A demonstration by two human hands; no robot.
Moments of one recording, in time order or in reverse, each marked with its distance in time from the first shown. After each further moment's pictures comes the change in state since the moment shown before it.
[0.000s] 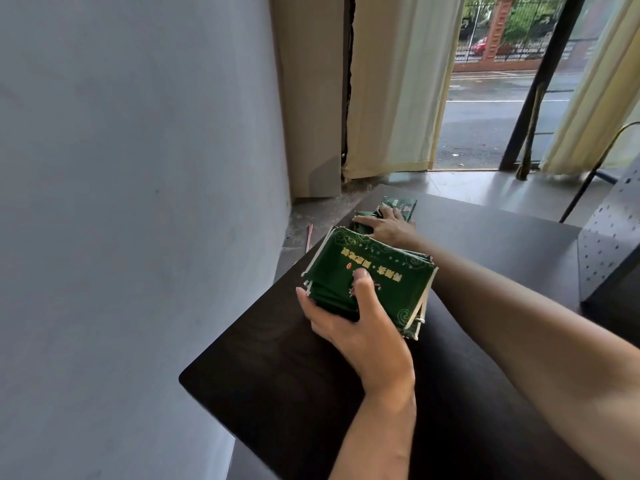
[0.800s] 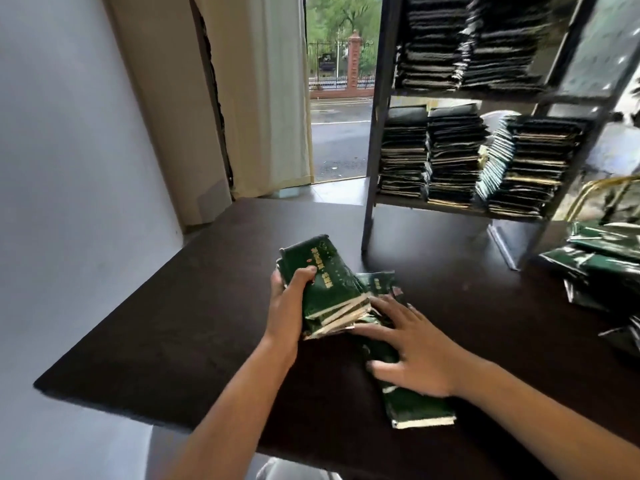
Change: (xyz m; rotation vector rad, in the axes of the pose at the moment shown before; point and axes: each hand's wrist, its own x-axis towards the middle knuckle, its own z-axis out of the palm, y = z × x) left_hand -0.103 -0.017 0.005 0.300 -0.812 -0.278; right_hand -0.420 0.136 0.036 0.039 0.046 -0.015
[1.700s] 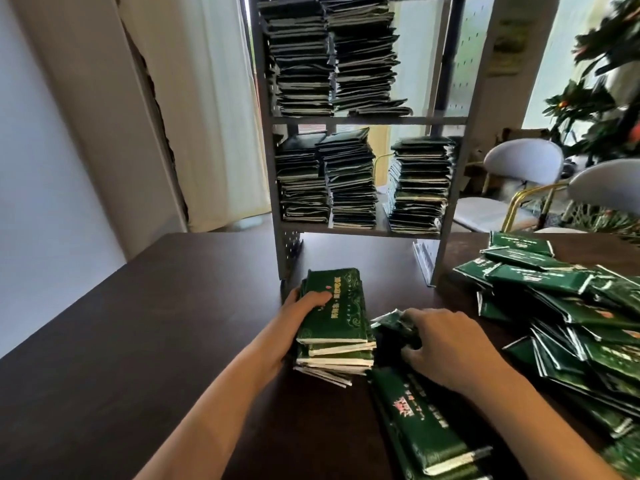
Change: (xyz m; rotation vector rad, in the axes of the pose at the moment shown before) left_hand 0.034 -0.045 0.120 0.353 -0.398 -0.253; right_hand -0.072 0.118 -0.049 -0.223 0.316 0.449
